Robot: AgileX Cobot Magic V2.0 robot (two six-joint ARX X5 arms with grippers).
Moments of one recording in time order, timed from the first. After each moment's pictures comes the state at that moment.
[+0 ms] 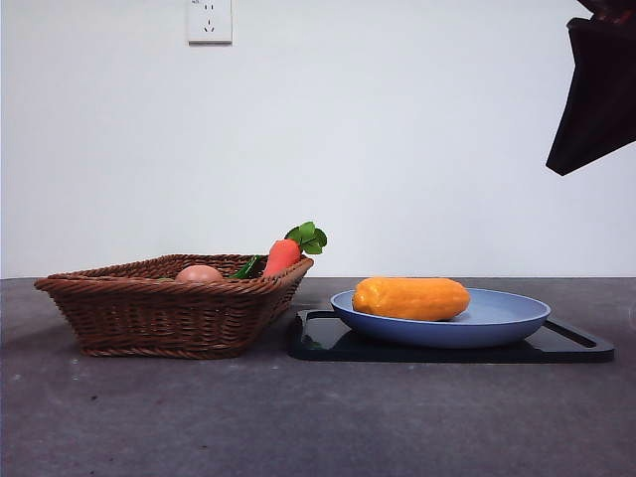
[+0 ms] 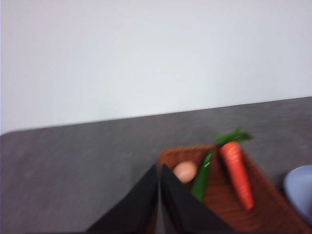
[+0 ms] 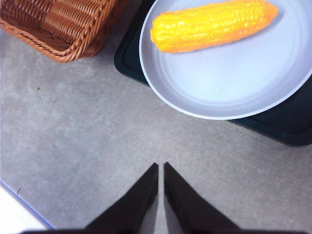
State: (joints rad) left arm 0.08 0.55 0.62 -0.13 0.28 0.04; right arm 0.31 1.06 0.87 -0.73 -0.39 0.08
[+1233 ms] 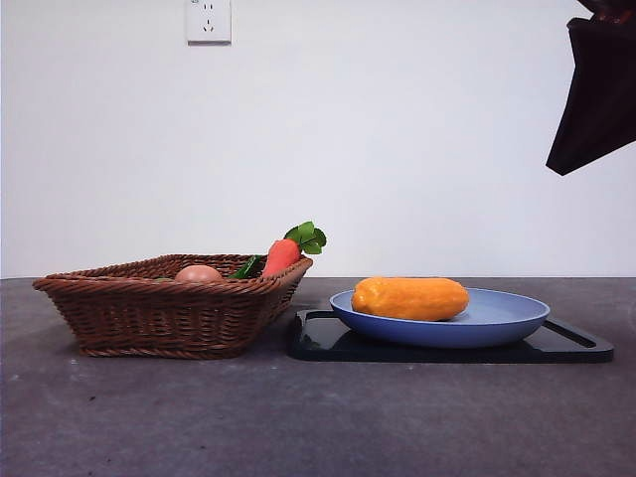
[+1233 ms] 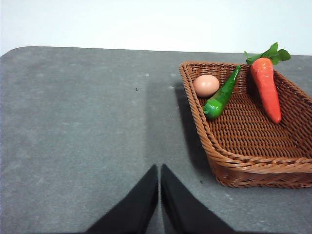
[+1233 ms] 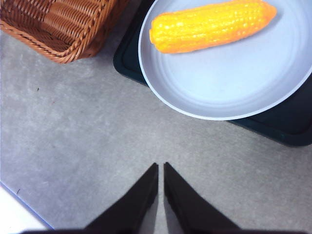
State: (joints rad) left arm 0.08 0.00 0.04 -0.18 0.20 -0.02; right arm 0.31 1.06 0.87 -0.73 -0.39 0.08
